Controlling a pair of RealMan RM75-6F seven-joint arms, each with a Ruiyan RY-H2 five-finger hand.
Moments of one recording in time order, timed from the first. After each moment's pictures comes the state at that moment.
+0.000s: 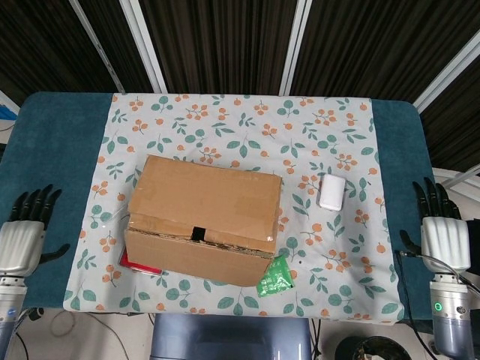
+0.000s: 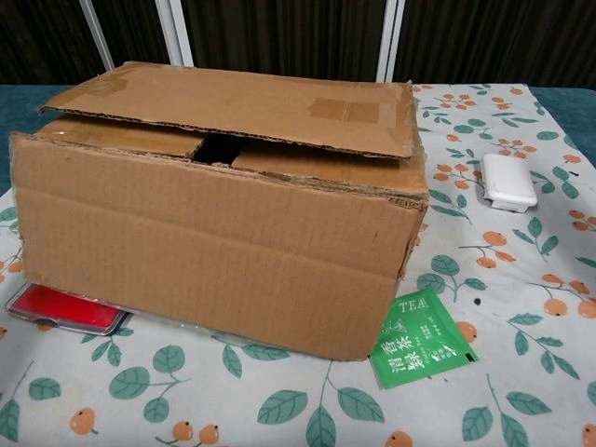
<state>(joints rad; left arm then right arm) -0.20 -1.08 -0.12 -1.87 1.40 1.39 0.34 0.37 -1.17 -0.05 -1.74 -1.18 1.71 -0.31</state>
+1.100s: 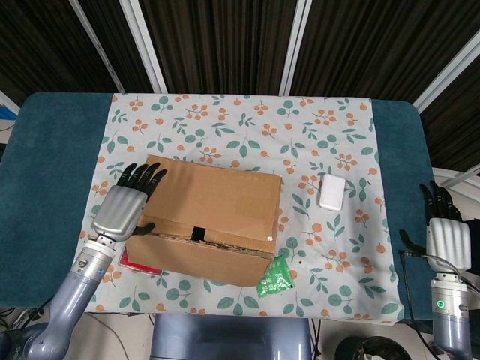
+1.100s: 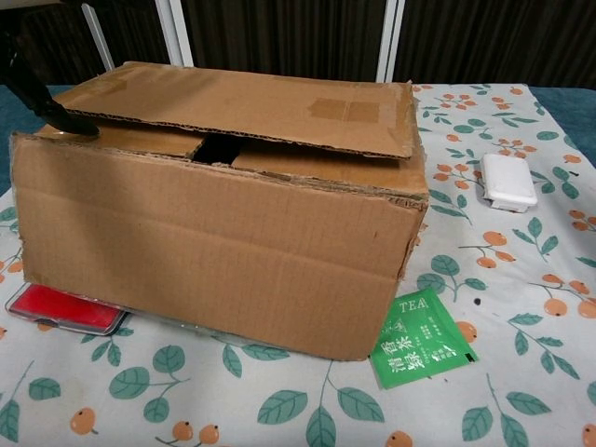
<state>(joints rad) -0.61 -1.20 -0.25 -2.10 1.00 1.19 0.75 0.25 -1.24 0.10 -1.60 -1.23 1.58 -0.15</state>
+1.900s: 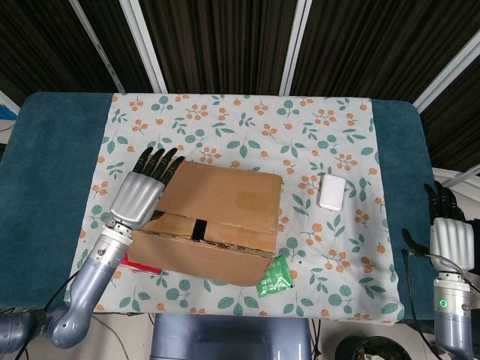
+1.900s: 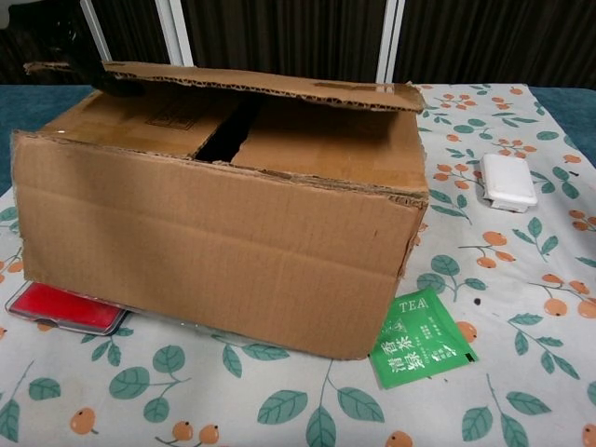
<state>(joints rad) -0.71 -1.30 -0.26 -1.94 1.10 1.22 0.76 0.22 -1.24 0.15 -1.60 -1.23 1.54 -0.13</state>
